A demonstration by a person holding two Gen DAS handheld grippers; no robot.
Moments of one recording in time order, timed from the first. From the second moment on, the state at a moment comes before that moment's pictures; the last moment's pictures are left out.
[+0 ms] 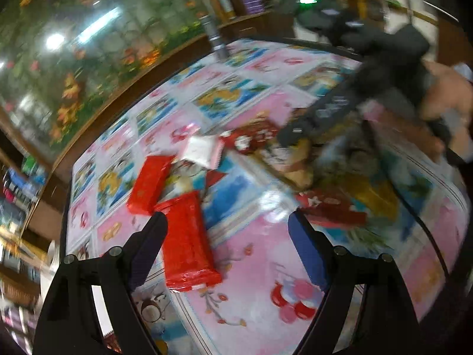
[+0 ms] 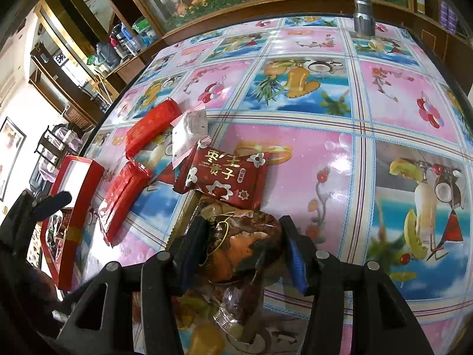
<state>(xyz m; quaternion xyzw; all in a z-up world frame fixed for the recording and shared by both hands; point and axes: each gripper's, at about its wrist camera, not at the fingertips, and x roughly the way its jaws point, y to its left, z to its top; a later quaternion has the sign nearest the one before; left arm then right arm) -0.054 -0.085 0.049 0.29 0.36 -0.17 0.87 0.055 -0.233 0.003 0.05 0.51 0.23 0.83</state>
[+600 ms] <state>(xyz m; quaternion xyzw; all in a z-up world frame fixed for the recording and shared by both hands) -0.066 -0.128 0.024 0.28 0.40 -0.26 0.84 0.053 -0.226 0.003 0.03 0.51 0.23 0.83</state>
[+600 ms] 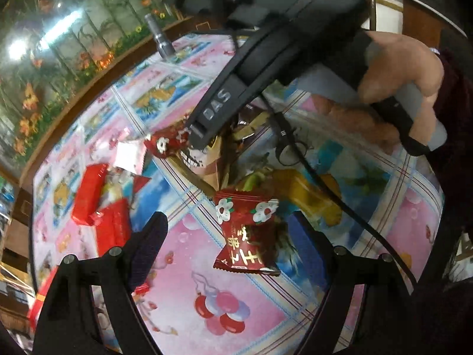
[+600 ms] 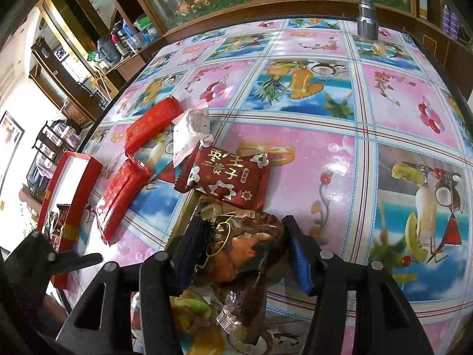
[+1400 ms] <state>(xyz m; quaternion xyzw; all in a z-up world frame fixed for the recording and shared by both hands) -0.060 -0.083 0.019 0.13 0.44 -0.25 0.85 0.054 -0.226 0.001 0.07 0.51 0.28 0.81</state>
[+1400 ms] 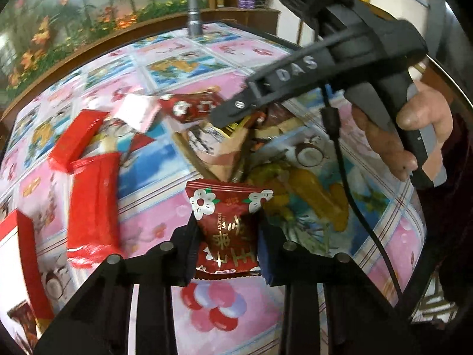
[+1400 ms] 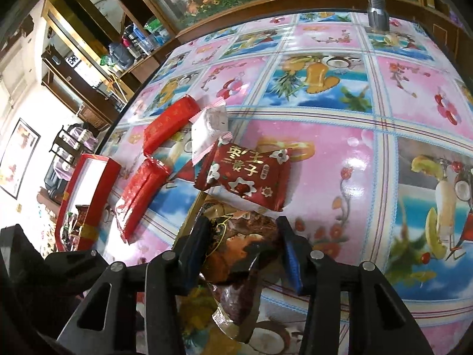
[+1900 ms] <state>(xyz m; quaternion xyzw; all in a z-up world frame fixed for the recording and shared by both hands) -0.090 -0.016 0.061 0.09 0.40 -0.16 0.90 0.040 -0.195 0.001 0.02 0.52 0.31 0.80</state>
